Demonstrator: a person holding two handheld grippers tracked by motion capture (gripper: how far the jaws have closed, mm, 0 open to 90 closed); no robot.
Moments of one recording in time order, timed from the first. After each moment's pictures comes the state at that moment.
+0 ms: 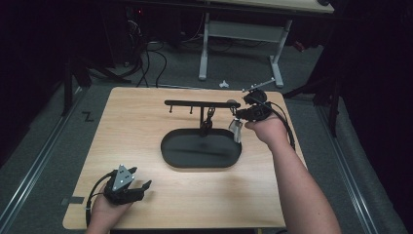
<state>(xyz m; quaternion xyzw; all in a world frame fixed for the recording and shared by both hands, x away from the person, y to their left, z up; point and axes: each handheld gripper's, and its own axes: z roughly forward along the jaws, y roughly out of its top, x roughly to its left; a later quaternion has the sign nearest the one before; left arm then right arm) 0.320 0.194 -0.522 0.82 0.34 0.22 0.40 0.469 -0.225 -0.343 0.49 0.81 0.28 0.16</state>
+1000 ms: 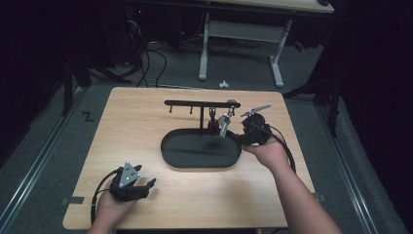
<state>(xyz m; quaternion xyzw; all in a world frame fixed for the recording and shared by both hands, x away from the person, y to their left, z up) 0.329 0.182 -0.522 0.82 0.33 0.22 0.40 0.427 -0.225 -0.391 0.48 0.82 0.26 0.16</state>
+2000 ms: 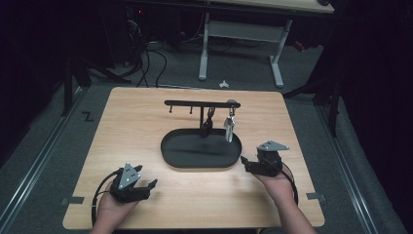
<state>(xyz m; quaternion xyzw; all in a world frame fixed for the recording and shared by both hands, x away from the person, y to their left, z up) 0.323 0.177 -0.516 0.82 0.33 0.22 0.41 0.364 -0.269 -0.476 0.49 0.77 0.34 0.24</state>
